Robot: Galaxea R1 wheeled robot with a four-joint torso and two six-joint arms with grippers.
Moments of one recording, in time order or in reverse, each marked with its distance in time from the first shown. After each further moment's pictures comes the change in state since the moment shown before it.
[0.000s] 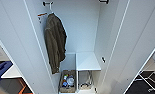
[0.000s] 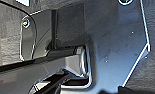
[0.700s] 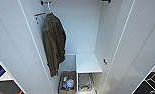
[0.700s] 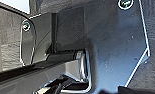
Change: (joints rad) left arm -0.008 0.002 0.000 0.000 -0.003 0.000; right arm 0.014 -0.002 0.000 0.000 0.002 0.000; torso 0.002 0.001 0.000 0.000
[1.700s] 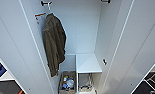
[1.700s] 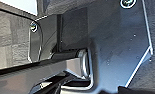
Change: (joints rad) left arm 0.009 -0.171 0.161 -0.074 -0.027 -0.019; right arm -0.009 -0.188 0.255 -0.002 0.014 -0.002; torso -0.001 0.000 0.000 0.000
